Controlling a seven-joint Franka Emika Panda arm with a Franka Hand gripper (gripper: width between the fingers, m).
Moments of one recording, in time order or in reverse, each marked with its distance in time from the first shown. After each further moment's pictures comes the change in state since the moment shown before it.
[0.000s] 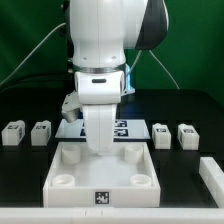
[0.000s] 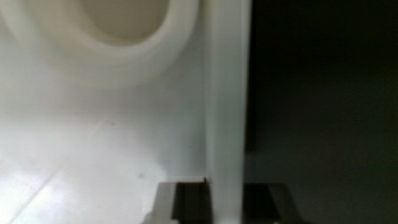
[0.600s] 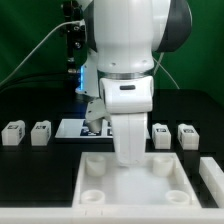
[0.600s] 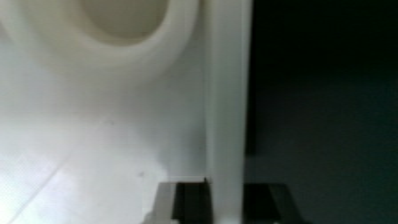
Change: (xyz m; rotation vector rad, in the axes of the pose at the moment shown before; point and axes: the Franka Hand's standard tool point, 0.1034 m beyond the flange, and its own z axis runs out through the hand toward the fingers) arm 0.046 0.044 0.000 -0.008 0.029 0.016
